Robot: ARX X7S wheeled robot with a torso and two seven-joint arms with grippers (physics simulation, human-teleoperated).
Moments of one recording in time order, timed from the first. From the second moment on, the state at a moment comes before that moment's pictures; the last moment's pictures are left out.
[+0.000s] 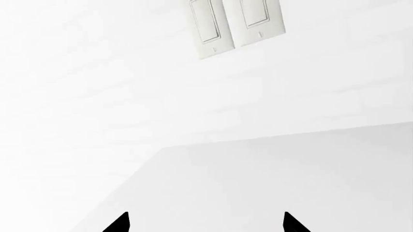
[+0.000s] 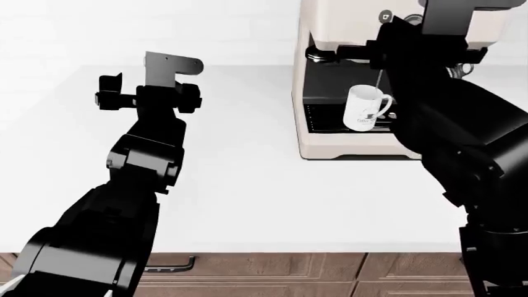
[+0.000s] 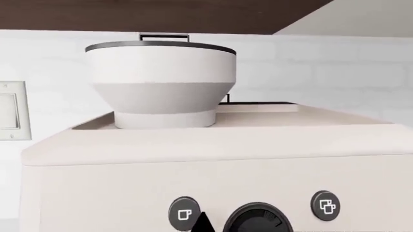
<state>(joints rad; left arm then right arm) -1.34 -0.03 0.31 -1.31 0.00 -0.11 -0.45 1.15 0.42 -0.39 0.00 0.76 0.73 0.57</state>
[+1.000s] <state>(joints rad) -0.95 -0.16 0.17 -0.03 -0.21 -0.58 -0.42 0.76 0.63 -0.14 -0.81 1.03 0.72 0.77</state>
